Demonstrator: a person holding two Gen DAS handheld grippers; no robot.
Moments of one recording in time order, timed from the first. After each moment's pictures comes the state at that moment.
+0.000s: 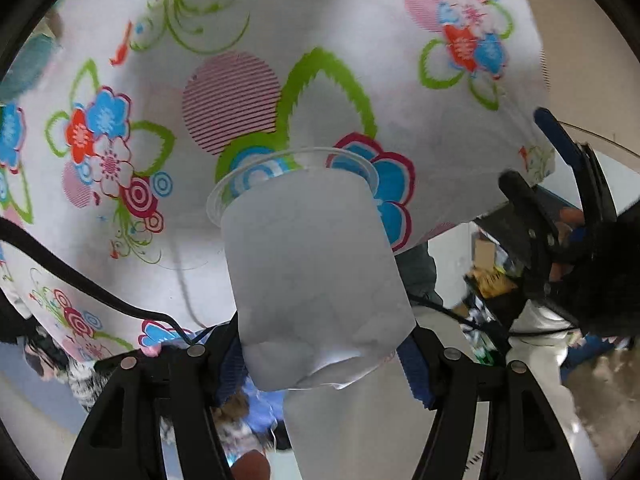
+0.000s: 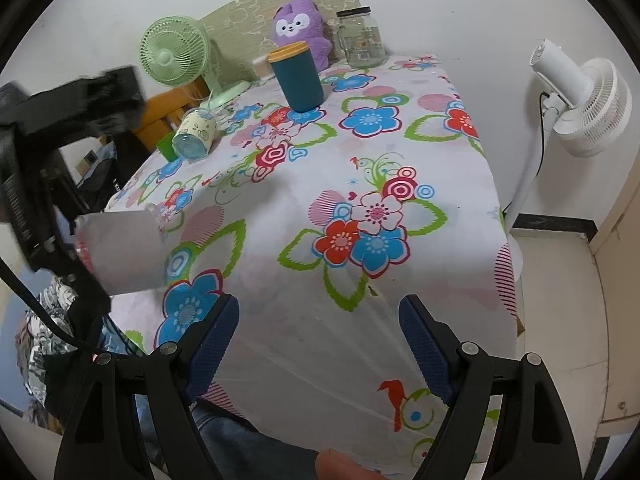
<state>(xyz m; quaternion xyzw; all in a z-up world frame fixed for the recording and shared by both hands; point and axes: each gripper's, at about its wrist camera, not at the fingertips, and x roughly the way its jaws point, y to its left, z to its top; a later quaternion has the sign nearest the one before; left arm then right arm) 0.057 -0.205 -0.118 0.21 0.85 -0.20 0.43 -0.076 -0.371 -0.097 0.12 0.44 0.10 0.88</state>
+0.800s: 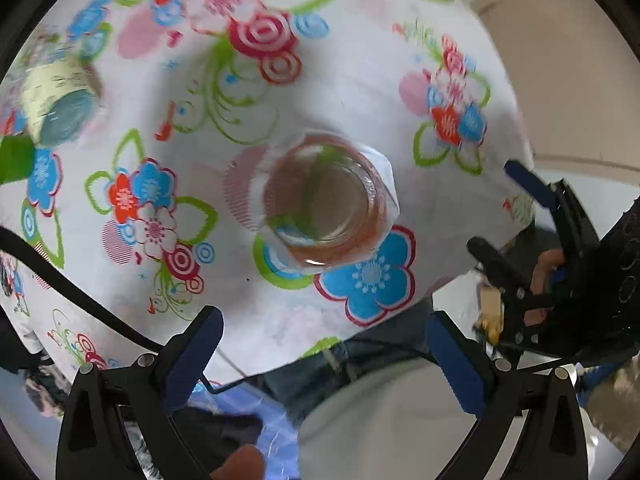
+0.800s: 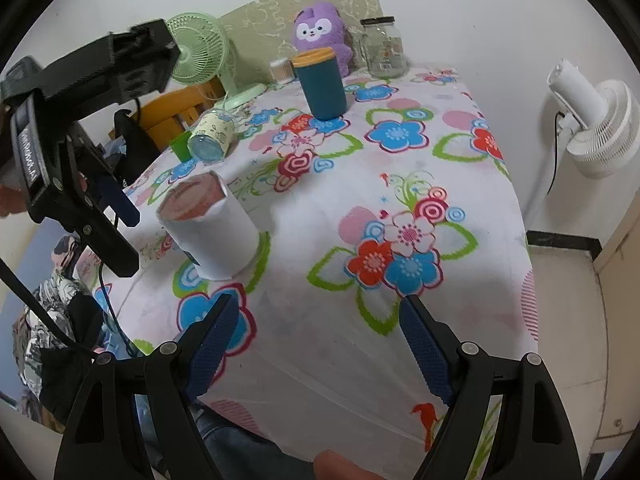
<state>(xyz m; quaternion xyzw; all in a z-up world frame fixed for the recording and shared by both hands) 0.063 -0.190 -0.073 0.18 0.76 -0.25 0.57 -0.065 -0.346 -0.085 0.09 0.43 0.11 0.89</state>
